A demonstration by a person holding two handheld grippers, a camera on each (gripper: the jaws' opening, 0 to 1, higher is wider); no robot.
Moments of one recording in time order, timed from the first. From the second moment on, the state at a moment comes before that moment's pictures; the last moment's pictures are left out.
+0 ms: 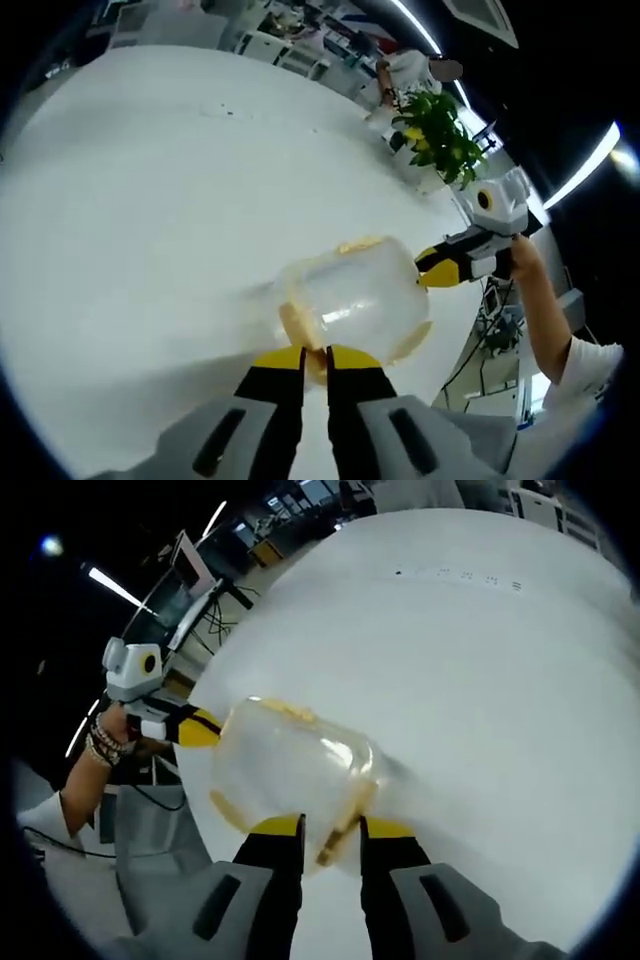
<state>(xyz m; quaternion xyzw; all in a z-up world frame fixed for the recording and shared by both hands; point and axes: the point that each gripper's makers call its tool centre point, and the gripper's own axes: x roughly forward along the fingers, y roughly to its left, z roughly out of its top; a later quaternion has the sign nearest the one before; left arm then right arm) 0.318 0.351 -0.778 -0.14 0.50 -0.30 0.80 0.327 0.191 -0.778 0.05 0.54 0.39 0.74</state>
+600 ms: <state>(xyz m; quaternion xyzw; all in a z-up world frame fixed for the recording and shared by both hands) 0.353 0.332 -0.700 -0.08 0.26 -0.35 0.90 0.375 0.195 -0.731 0.03 0.43 0.40 0.81</state>
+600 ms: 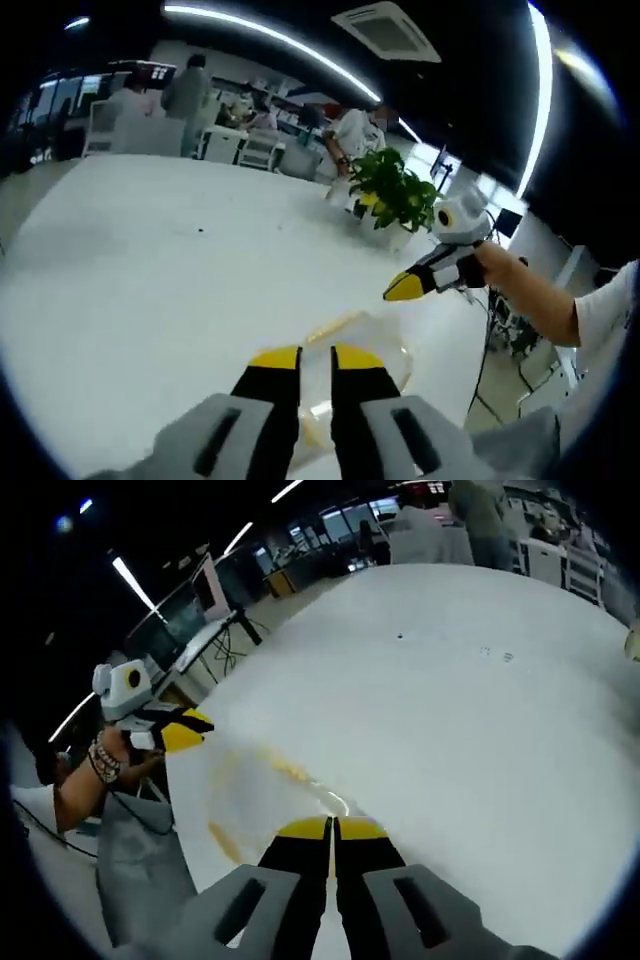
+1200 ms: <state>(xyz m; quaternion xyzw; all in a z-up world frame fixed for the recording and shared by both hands) 0.317 0.237 -0.742 -0.06 0.30 -0.44 0.85 0.352 0.260 -0.764 0.00 0.45 0.47 0.75</state>
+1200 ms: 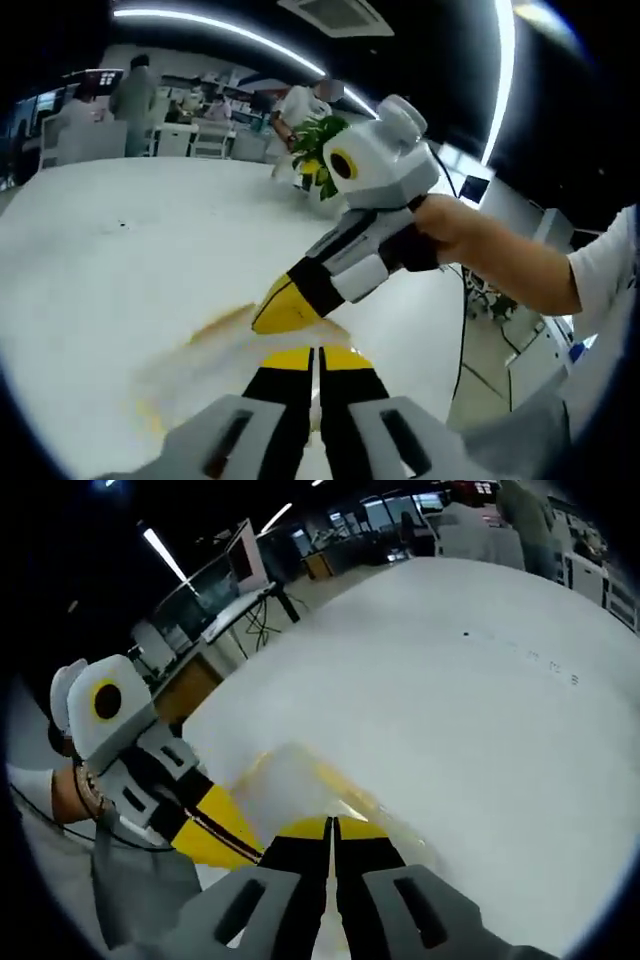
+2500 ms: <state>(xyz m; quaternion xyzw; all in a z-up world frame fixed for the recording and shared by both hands) 0.269 0.224 -0.781 -0.04 0.36 -0.47 0.81 0.400 0.257 -0.779 0.00 0.45 0.41 0.79</state>
